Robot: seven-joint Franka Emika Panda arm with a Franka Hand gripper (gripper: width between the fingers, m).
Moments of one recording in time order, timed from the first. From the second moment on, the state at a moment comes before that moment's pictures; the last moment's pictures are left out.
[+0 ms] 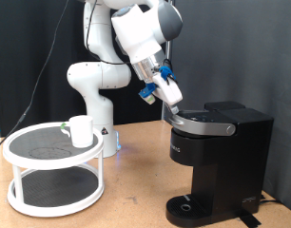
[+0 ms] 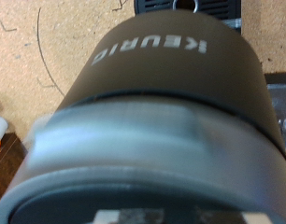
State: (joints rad) arm -0.09 -0.25 0.10 -2.41 0.63 2.32 2.16
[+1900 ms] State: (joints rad) arm -0.10 -0.45 0.02 -2.58 0.95 2.30 1.96
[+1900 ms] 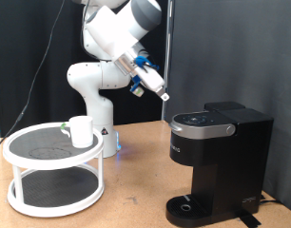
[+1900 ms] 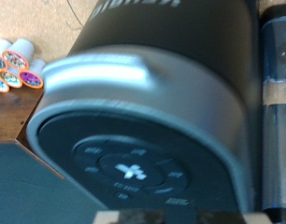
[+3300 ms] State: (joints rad) arm -0.31 -0.69 -0.21 -2.73 0.68 1.96 1.98
